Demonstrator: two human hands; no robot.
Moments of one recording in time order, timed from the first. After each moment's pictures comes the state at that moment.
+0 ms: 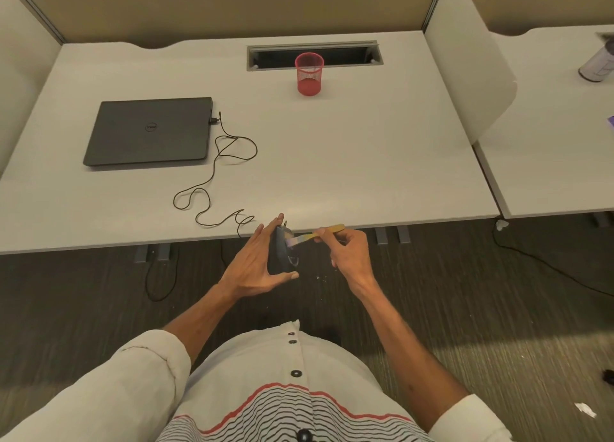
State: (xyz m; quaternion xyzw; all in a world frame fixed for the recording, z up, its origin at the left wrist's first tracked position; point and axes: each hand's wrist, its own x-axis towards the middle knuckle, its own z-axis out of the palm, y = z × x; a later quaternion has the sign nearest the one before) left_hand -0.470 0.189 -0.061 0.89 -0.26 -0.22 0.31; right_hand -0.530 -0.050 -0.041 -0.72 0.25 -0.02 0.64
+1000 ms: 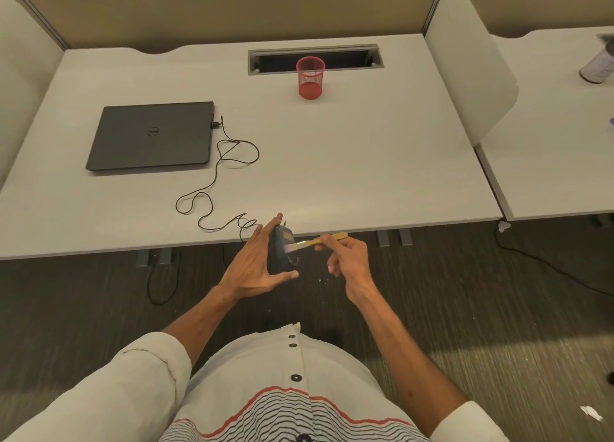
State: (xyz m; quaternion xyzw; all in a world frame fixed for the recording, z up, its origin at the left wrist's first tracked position) left_hand -0.464 0.191 -0.048 0.89 -0.26 -0.21 0.32; right_hand -0.534 -0.043 -0.050 -0.63 0.31 0.02 0.71
